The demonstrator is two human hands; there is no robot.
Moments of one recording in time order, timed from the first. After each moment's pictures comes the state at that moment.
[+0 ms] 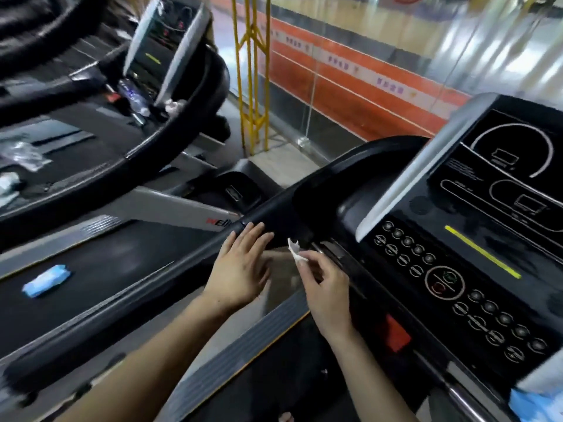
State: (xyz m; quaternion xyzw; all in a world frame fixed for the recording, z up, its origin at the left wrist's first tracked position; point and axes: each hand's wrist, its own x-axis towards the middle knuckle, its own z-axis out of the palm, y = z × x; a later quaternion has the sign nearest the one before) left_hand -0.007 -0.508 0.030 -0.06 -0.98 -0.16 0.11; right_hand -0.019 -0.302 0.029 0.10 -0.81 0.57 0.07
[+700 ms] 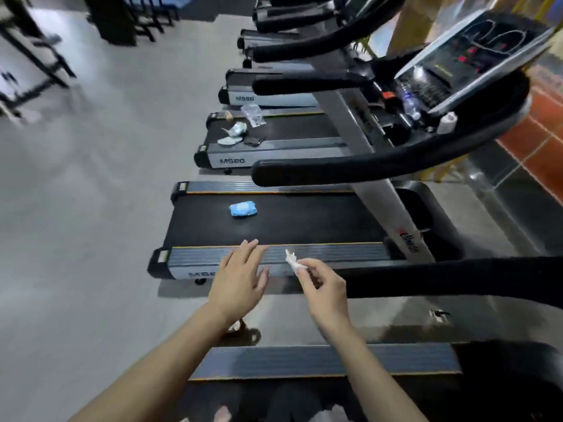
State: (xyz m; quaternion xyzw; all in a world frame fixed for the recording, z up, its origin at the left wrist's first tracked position) left_hand 0.444 -0.937 -0.020 0.32 -0.93 -0.16 0.12; right_hand 0.306 -0.785 -0.009 0.32 -0.76 0.54 -0.17
